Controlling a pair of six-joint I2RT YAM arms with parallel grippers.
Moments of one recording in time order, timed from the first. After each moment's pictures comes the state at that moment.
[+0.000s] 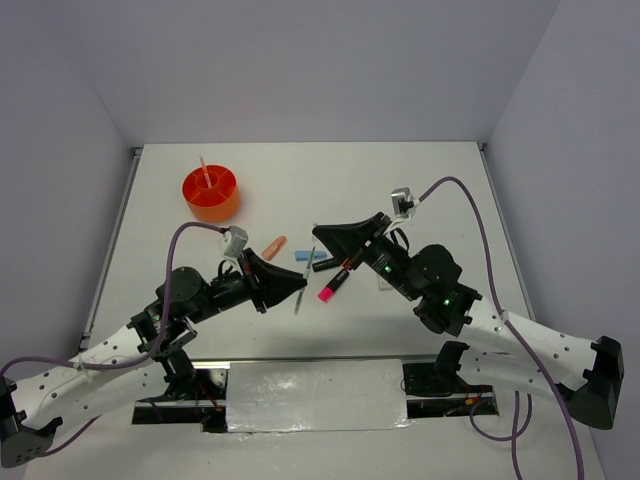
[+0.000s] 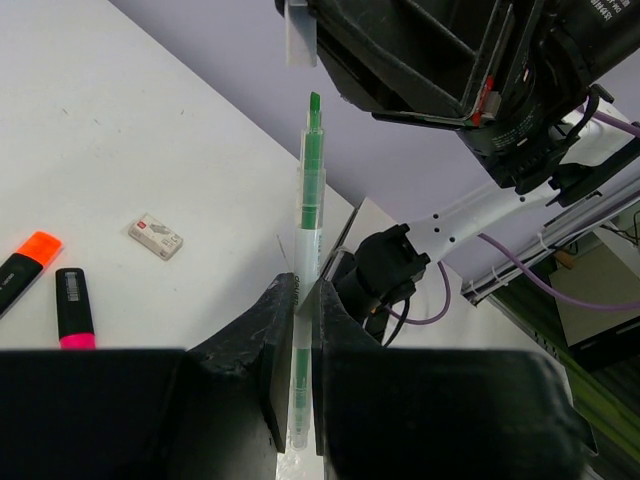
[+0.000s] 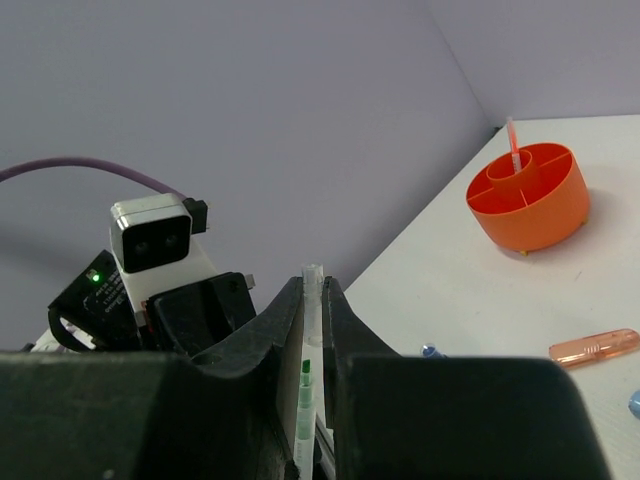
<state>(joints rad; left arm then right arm) -0.91 0.64 0.55 0.20 0.19 -0.61 0.98 0.86 0.70 0.45 0.12 0.65</state>
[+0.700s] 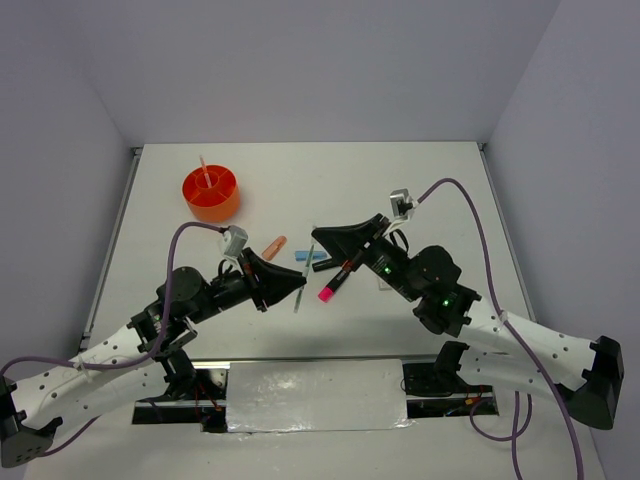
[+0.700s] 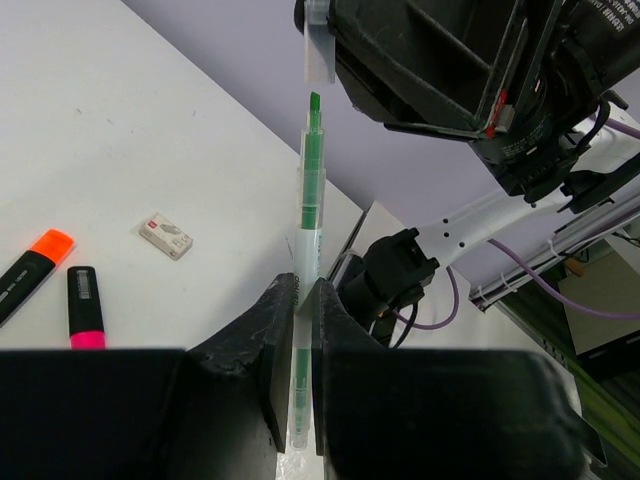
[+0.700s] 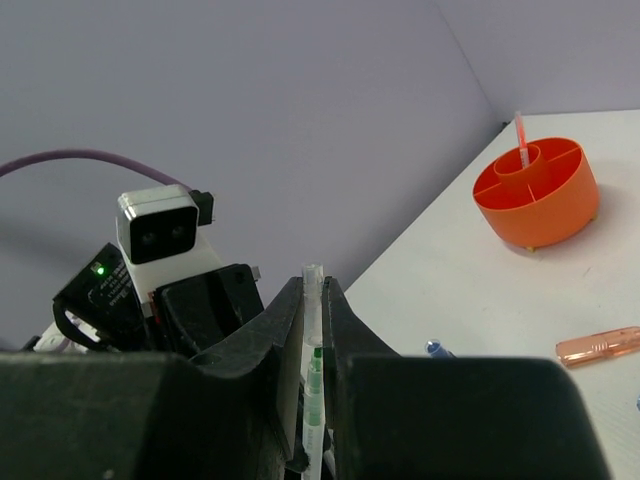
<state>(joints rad) -0.91 0.64 0.55 0.19 0.17 -0.61 0.98 0.86 0.69 0.46 0.11 0.65</state>
